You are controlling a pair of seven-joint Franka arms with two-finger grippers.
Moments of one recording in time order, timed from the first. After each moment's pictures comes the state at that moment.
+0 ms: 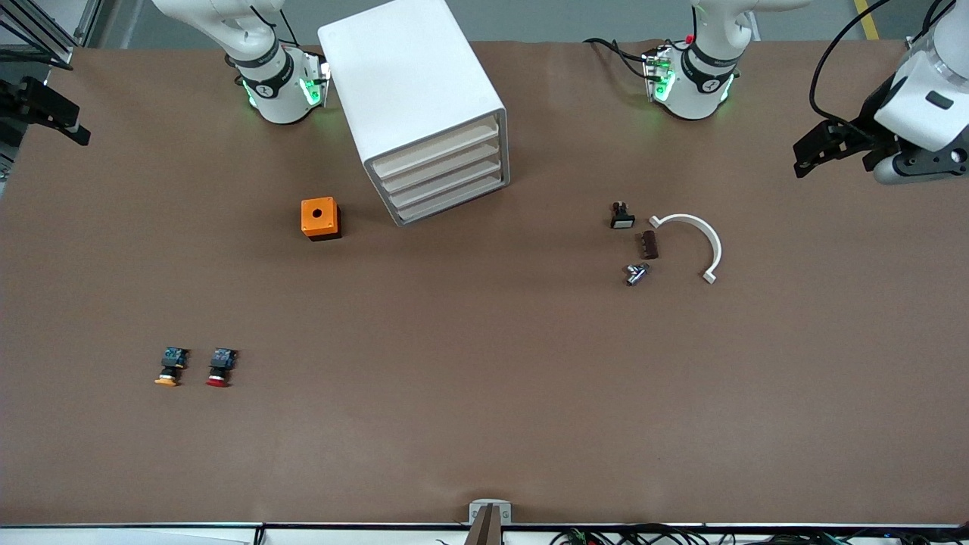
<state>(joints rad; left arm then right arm) -0.04 -0.08 -0.09 -1.65 0.02 1.52 -0.19 0.07 -0.18 -0.15 -1.64 0.00 1.41 -0.07</state>
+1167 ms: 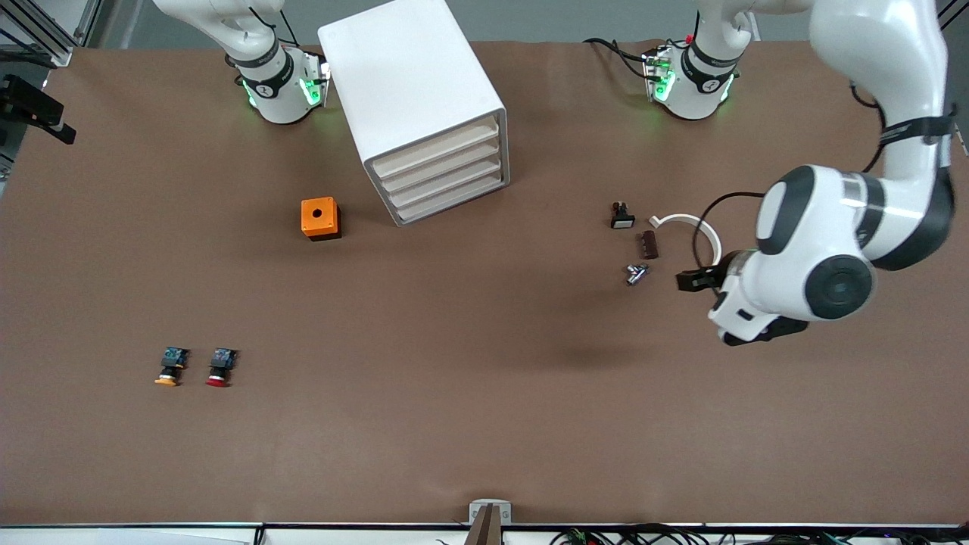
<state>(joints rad) -0.19 0.50 -0.11 -1.44 -0.02 1.55 -0.55 0.04 -0.17 -0.16 -1.62 0.00 1.41 -0.11</state>
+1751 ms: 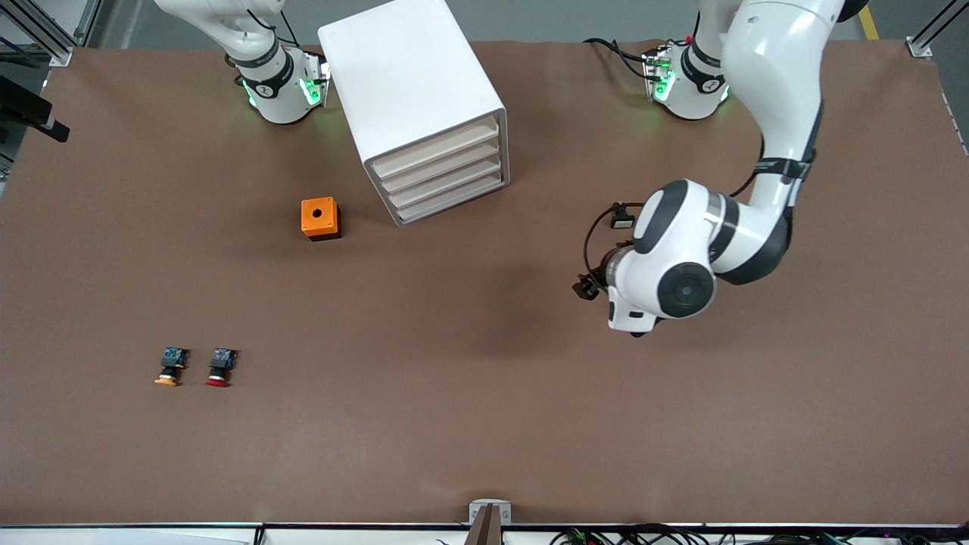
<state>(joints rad) -0.39 0.63 -0.11 -1.42 -0.26 1.65 -1.27 -0.01 -0.16 -0.17 -1.62 0.06 1.39 -0.11</state>
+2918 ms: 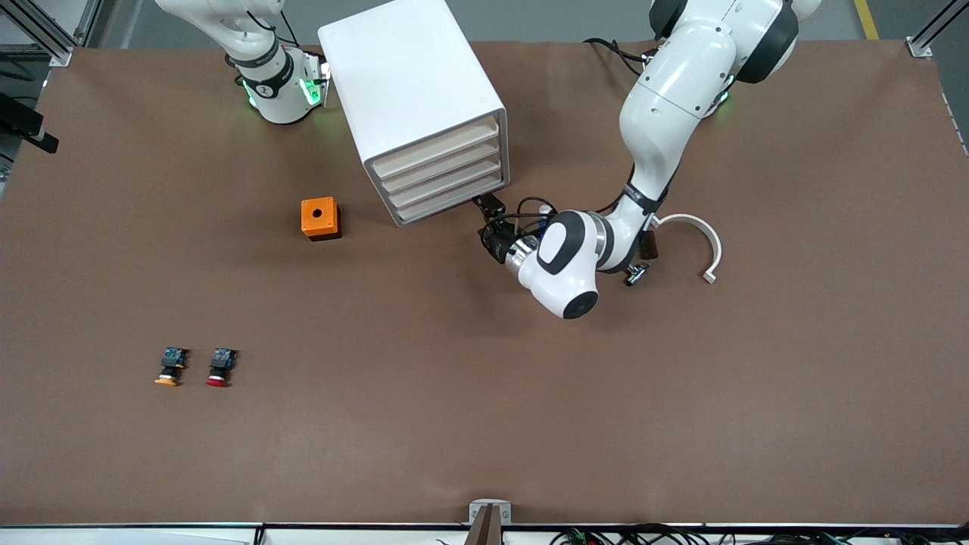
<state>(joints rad) -0.57 0.91 -0.10 -1.42 -0.97 1.71 -2.23 -0.03 -0.11 -0.17 -1.61 0.03 1.43 -0.17</state>
